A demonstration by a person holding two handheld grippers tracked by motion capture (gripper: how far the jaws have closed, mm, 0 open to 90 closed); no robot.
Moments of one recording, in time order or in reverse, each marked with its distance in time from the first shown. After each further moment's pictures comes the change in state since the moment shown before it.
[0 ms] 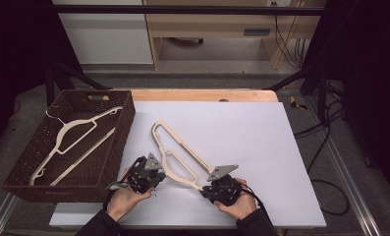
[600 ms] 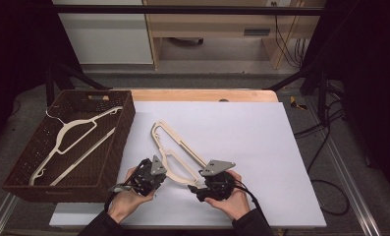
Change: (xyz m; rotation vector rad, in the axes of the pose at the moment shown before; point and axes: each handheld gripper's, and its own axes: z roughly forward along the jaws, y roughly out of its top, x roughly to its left) left arm -0.011 0.005 -0.001 0.032 0.053 0.070; right arm 0.010 0.026 0.003 -0.176 -0.057 -0.058
